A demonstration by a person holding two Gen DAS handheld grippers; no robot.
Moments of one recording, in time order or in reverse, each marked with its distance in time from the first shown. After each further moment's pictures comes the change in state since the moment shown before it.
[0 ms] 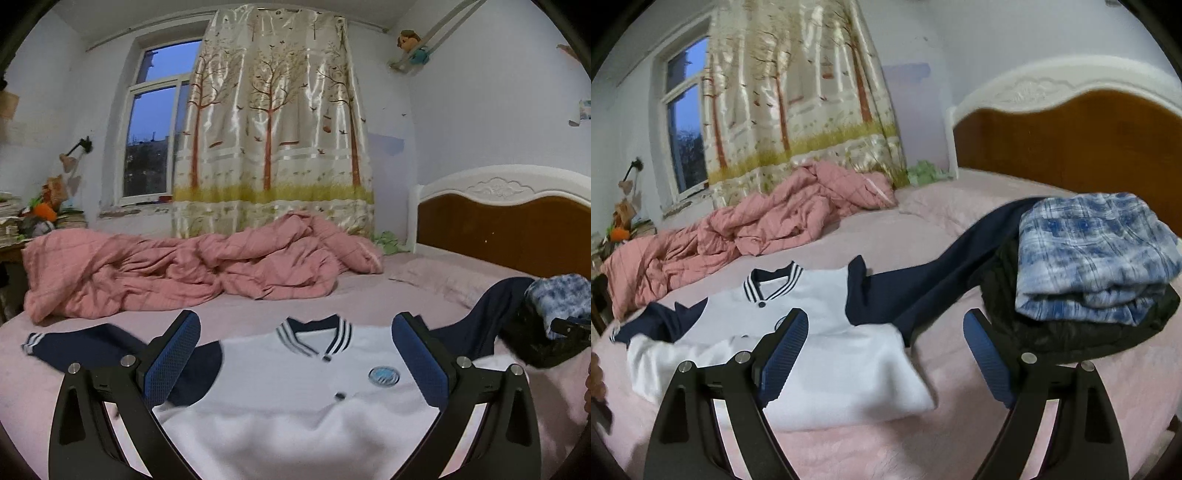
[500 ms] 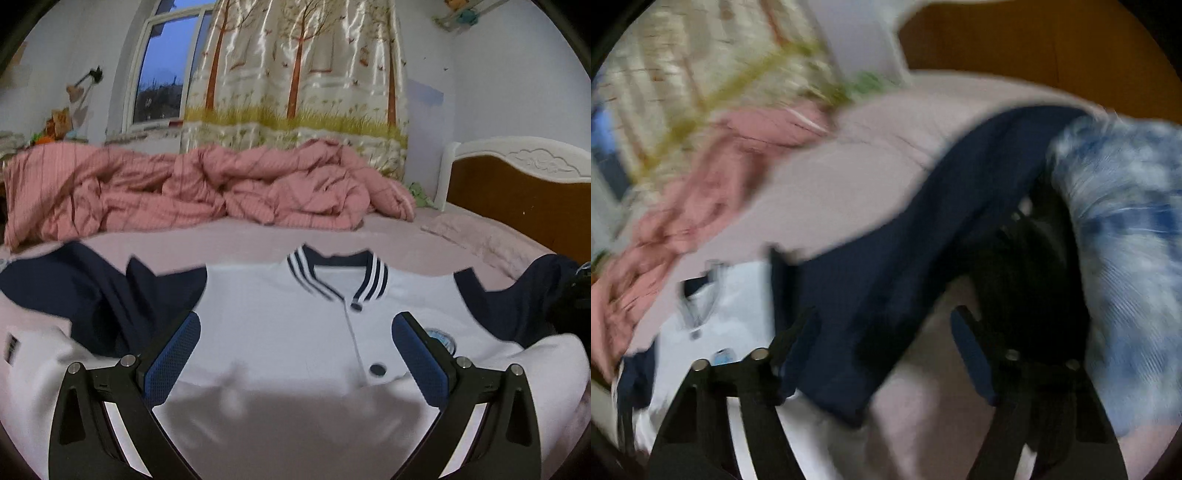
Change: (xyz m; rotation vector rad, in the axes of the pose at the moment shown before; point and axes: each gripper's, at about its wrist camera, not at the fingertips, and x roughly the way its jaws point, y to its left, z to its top) left arm 0.132 0.022 -0.100 -0.115 0.231 0.057; right arm 0.206 -0.075 0.053 0.234 0.387 -0.153
